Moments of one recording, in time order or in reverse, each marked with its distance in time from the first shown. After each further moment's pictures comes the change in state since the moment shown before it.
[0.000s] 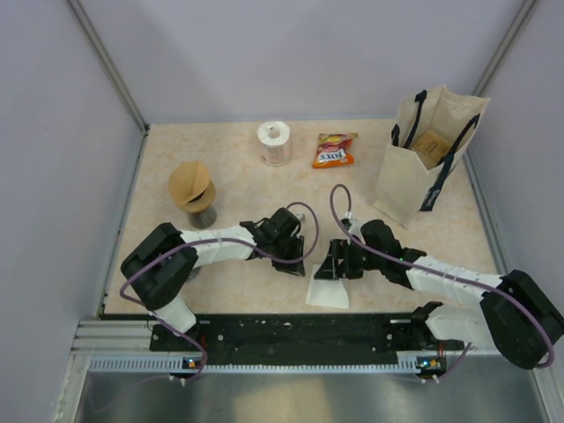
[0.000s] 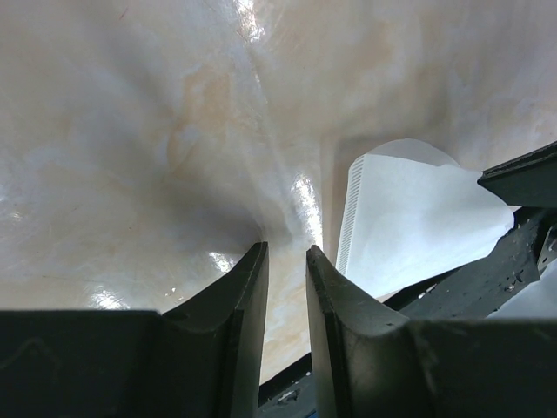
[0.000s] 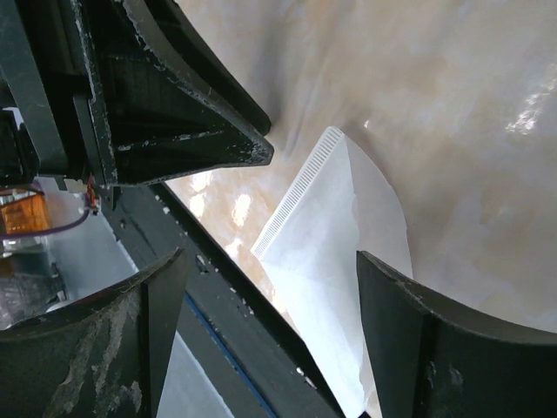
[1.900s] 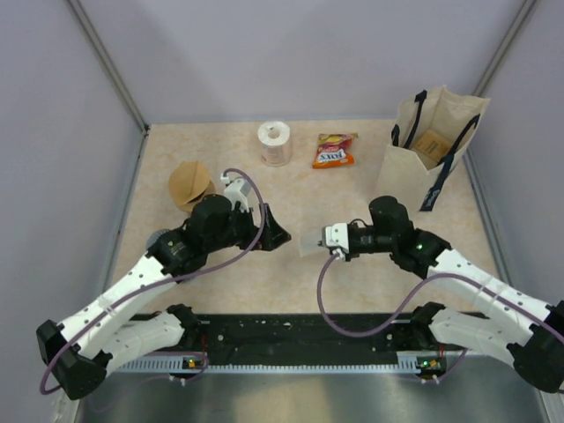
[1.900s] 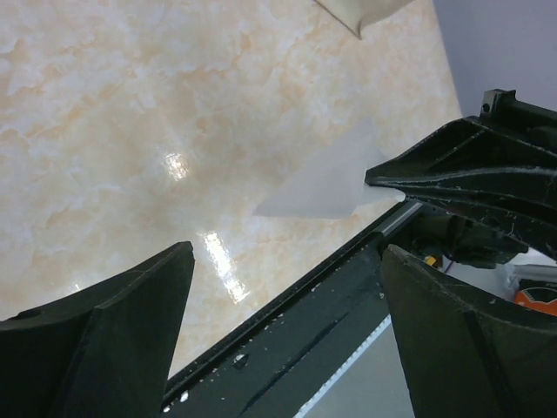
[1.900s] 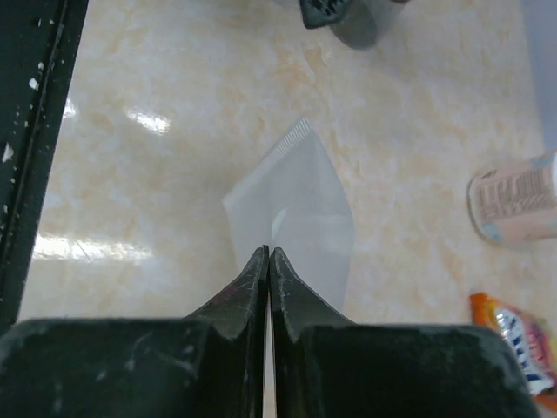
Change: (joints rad) left arm 0.119 -0.721 -0.006 -0.172 -0.097 0.016; right arm 0.060 -0.197 0.289 -0.238 -0.130 -1.368
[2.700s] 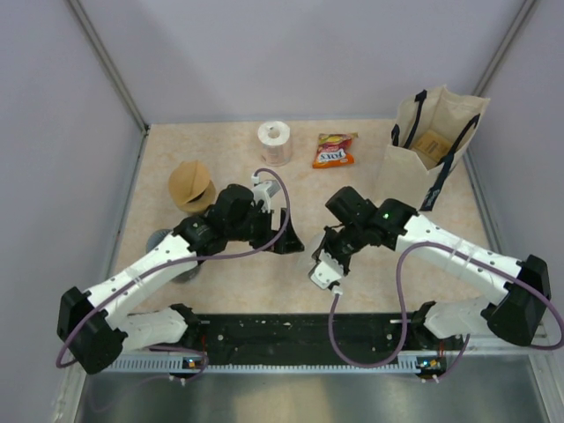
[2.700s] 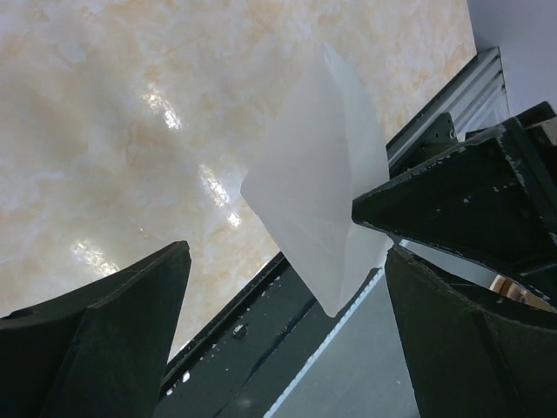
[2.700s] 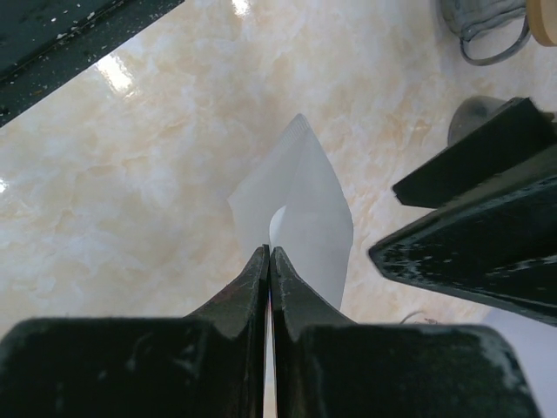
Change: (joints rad) left arm 0.010 0.177 0.060 -0.010 0.201 0.091; right arm 0.171 0.333 0.462 -0.749 0.058 -0.997
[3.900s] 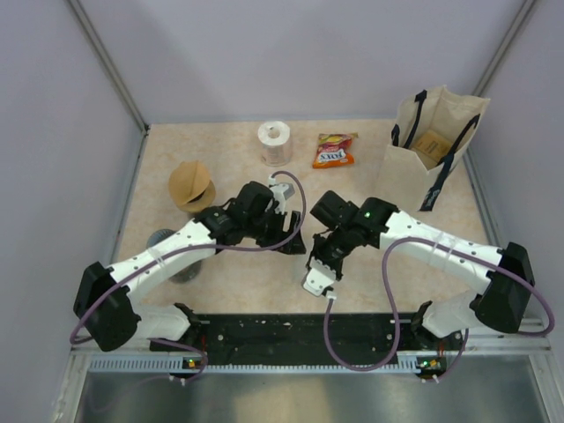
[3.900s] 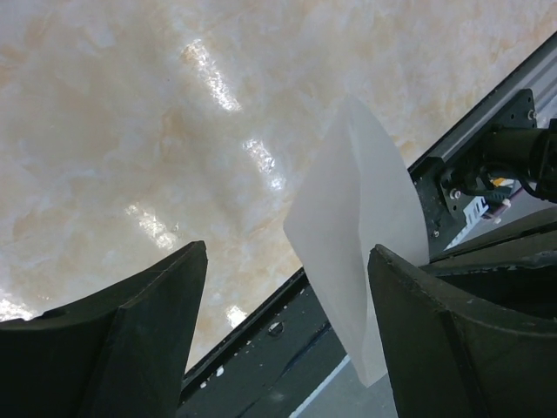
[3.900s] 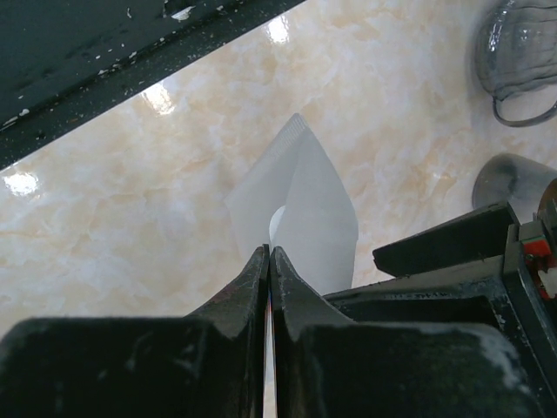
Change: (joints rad) left arm -0.044 0.173 0.073 -0.064 -0.079 0.078; right arm 0.068 0.093 0.069 -0.084 -0.019 -0.043
